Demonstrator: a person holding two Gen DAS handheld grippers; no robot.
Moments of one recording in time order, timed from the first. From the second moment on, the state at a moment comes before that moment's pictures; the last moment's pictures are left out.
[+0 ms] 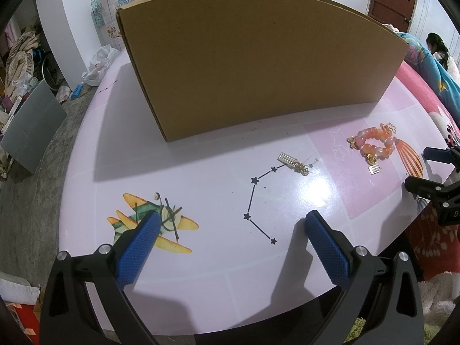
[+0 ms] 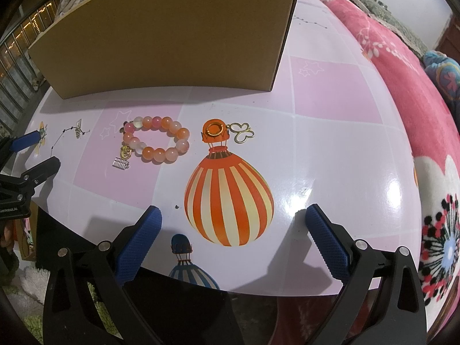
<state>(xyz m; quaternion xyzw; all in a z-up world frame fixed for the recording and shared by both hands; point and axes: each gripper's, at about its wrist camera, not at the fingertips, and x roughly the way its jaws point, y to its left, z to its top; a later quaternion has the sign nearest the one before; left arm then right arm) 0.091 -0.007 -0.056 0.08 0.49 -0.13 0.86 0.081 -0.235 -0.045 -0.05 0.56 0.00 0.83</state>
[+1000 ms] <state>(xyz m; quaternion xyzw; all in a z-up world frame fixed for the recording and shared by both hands) 0.098 -0.034 -0.022 0.10 0.40 -0.21 0.88 0.053 -0.199 -0.010 0.04 0.44 0.12 0.89</state>
